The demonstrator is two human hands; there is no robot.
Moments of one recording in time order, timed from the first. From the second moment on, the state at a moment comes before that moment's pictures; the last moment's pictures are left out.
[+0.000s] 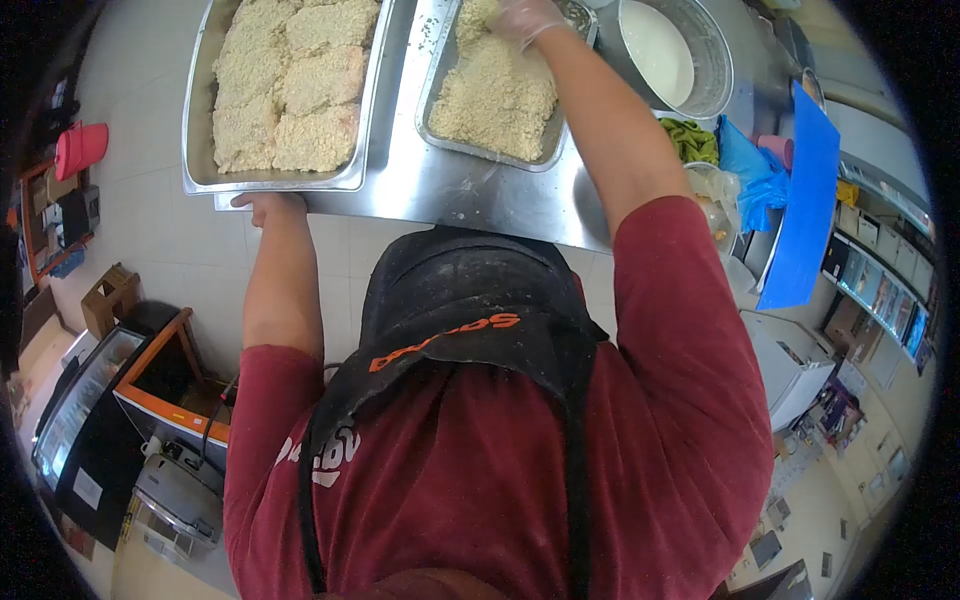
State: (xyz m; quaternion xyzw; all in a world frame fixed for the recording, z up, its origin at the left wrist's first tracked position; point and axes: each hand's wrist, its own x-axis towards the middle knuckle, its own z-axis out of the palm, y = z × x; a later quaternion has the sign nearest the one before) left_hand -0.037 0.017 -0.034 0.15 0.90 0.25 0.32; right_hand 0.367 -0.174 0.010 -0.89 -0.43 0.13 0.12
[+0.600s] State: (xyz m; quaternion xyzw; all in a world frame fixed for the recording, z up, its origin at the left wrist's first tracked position) left_hand -0.040 0.019 -0.041 0.12 0.88 0.29 0.36; right_hand 0.233 -0.248 0.026 -0.89 -0.45 0.07 -0.06
